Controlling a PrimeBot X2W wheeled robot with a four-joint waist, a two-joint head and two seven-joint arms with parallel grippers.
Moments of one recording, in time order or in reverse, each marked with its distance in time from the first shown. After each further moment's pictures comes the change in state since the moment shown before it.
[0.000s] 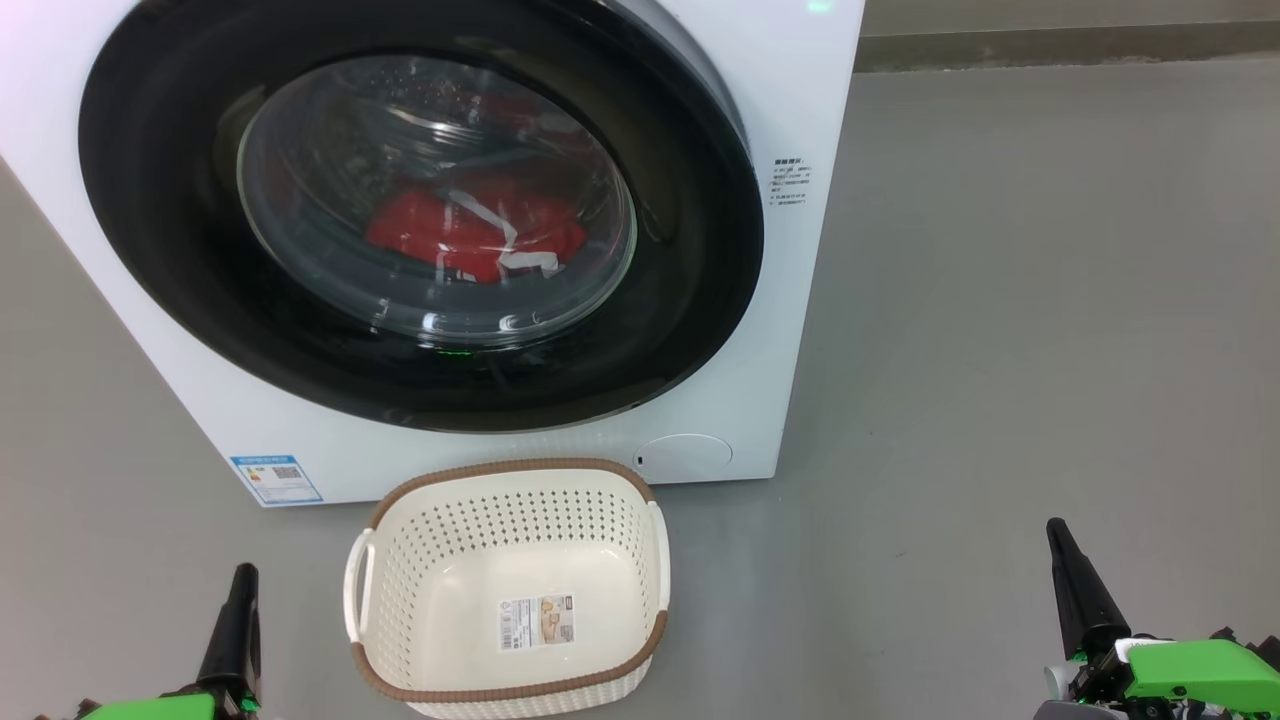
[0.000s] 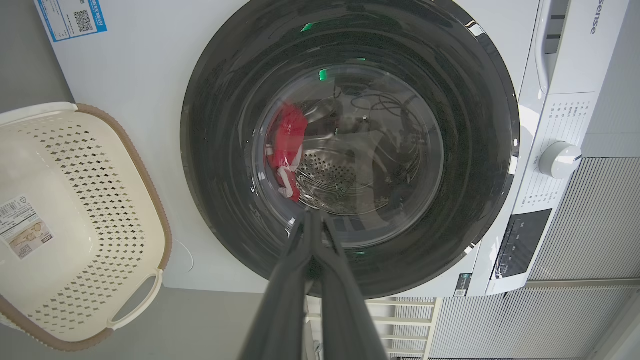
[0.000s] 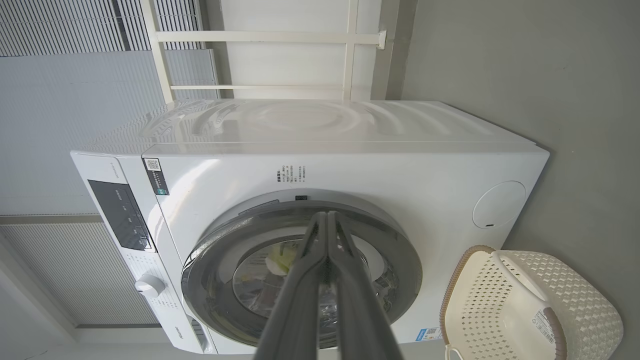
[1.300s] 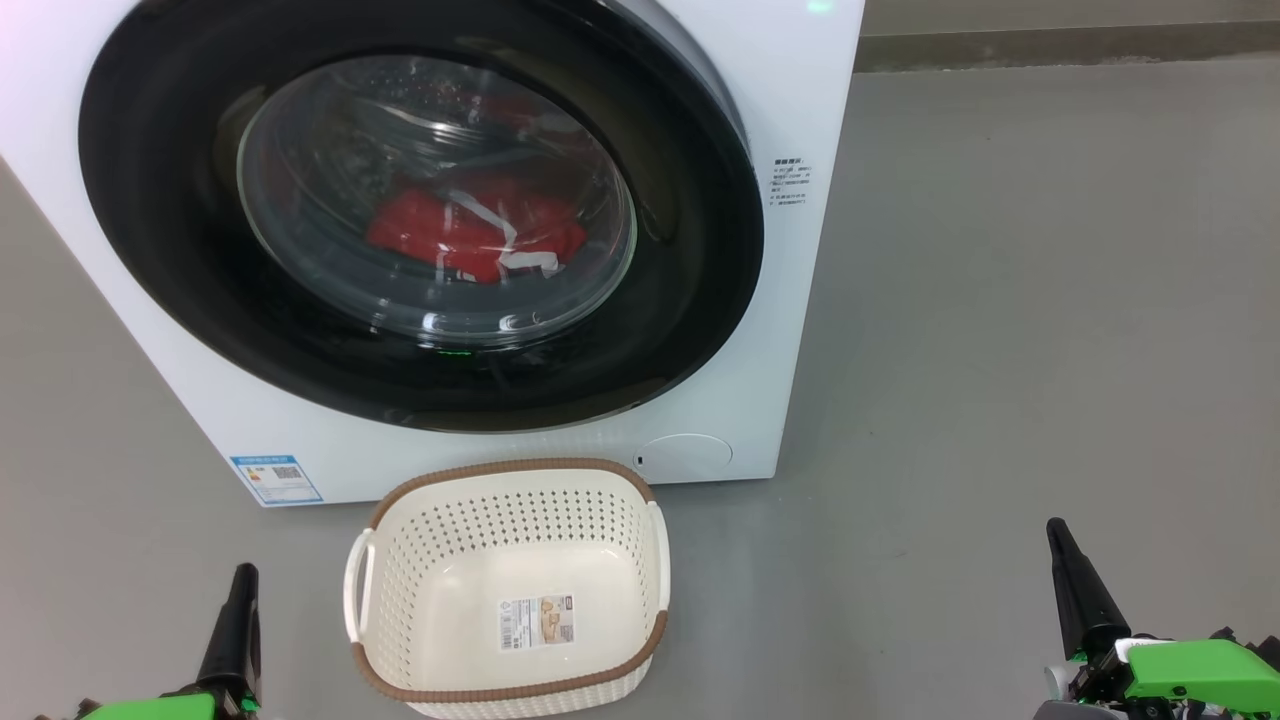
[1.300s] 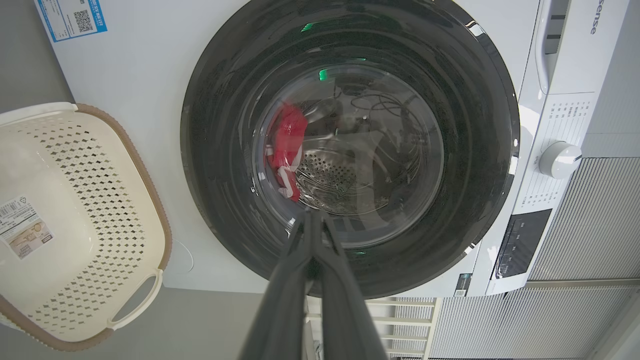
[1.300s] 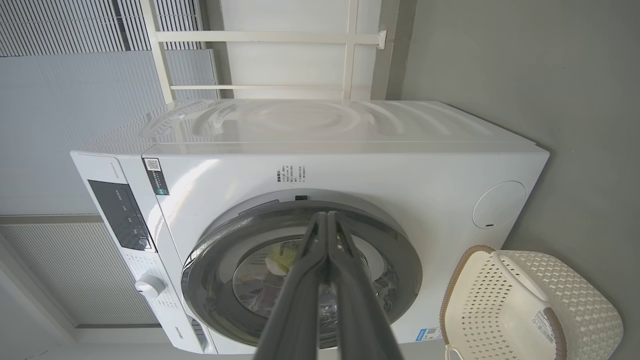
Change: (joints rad) left arm 0.000 0.000 0.000 0.000 0.000 0.000 0.000; right arm 0.000 0.000 0.000 0.000 0.000 0.000 0.000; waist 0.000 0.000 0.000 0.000
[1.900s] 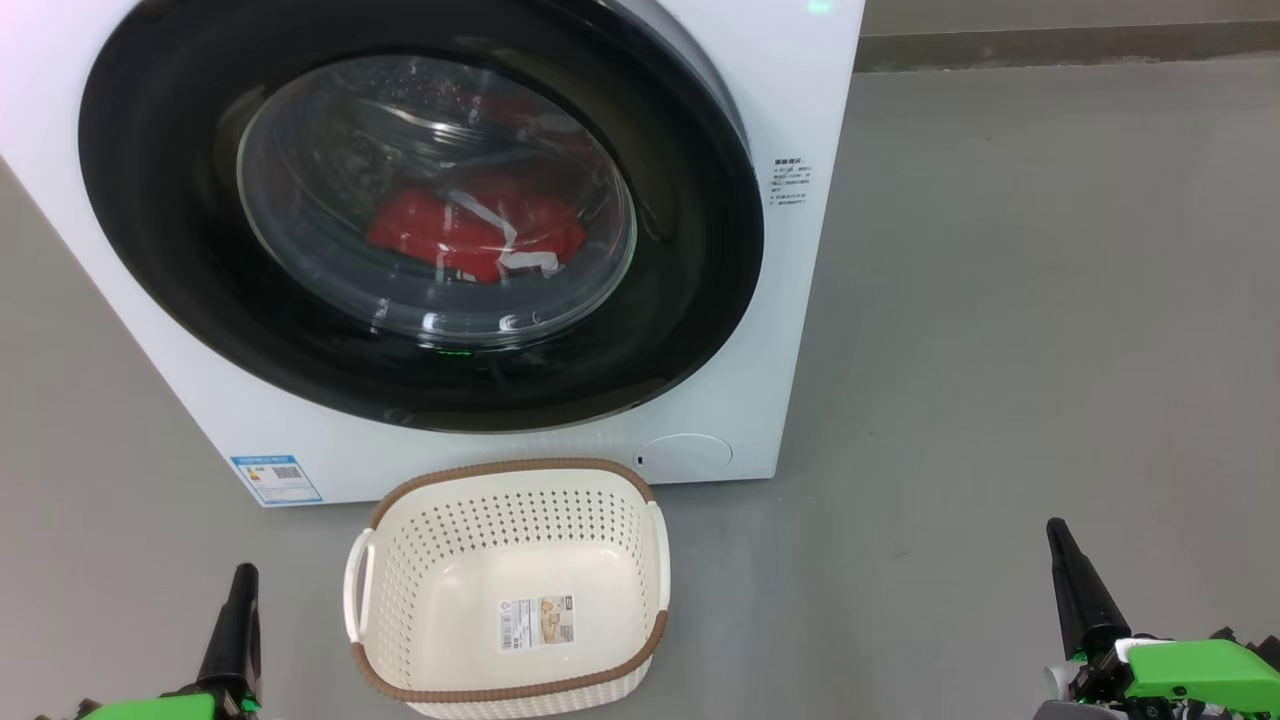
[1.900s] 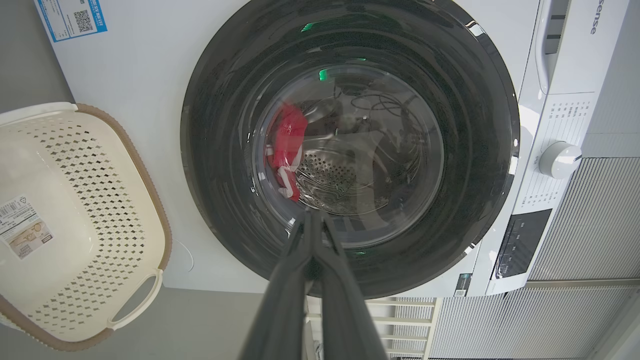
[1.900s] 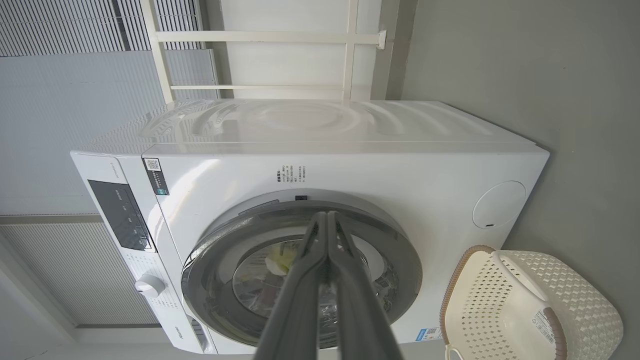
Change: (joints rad) left arm 0.000 0.000 0.000 0.000 0.000 0.000 0.000; right arm 0.000 0.000 0.000 0.000 0.000 0.000 0.000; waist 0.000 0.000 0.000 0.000
